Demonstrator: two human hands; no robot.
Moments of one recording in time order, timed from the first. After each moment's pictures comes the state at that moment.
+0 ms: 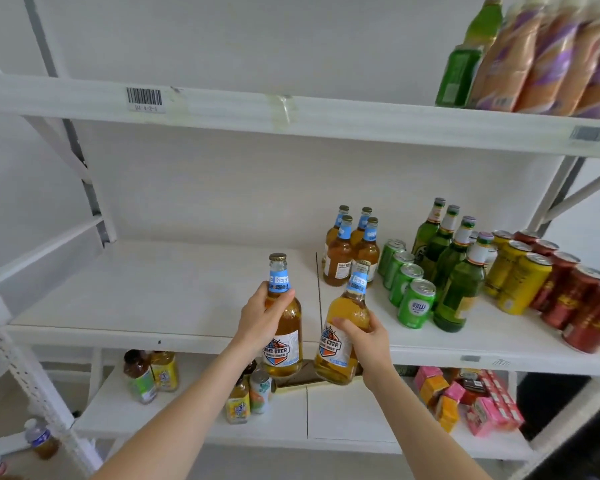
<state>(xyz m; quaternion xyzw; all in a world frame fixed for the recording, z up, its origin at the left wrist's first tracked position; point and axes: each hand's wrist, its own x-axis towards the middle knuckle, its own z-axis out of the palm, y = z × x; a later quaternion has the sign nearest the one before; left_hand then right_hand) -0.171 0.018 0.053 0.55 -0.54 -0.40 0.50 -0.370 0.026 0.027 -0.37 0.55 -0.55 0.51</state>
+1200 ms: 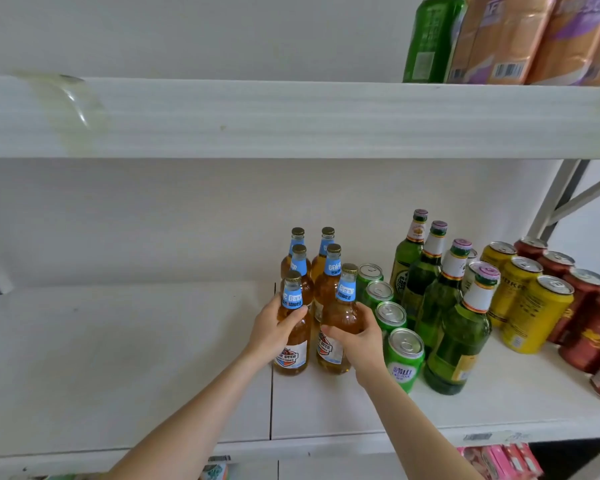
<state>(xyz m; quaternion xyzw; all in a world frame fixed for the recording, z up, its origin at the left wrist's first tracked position) -0.286 -0.188 0.023 0.52 -0.61 -0.41 0.45 -0.464 -0.174 -0.007 -0.41 0.56 -0.58 0.43</state>
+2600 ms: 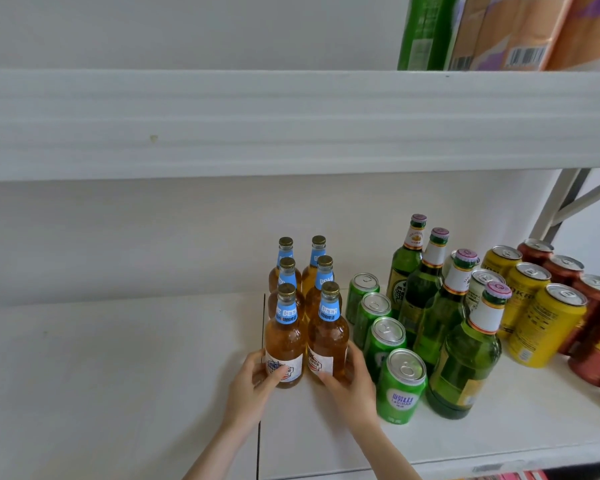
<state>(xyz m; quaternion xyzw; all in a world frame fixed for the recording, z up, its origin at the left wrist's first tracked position) -0.272 -0.182 -0.068 0.57 -0.52 -0.42 0.47 -0.466 -0.170 -0.070 -0.47 0.60 -0.52 0.37</state>
